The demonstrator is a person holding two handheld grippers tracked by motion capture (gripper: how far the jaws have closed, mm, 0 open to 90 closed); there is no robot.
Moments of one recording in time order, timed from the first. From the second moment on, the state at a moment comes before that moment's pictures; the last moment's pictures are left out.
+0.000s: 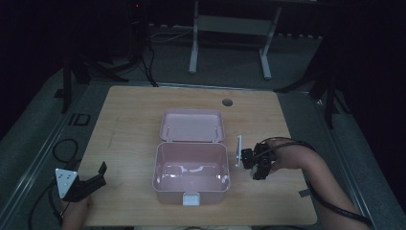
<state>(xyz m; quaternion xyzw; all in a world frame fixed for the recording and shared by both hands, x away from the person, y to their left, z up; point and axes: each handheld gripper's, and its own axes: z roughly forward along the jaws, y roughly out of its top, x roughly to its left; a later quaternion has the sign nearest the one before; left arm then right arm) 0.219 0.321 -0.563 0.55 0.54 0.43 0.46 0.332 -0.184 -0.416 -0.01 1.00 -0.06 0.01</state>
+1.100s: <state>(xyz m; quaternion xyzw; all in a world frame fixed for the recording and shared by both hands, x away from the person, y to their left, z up) 0.219 0.322 -0.563 0.55 0.54 0.43 0.46 0.334 -0.162 -0.377 -0.01 1.00 -0.06 0.02</state>
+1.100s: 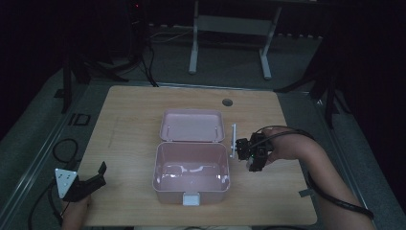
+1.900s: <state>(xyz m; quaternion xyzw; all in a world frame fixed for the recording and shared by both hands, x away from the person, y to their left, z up) 0.219 0.322 -0.563 0.55 0.54 0.43 0.47 0.330 -0.108 -0.364 -0.05 1.00 -0.07 0.02</state>
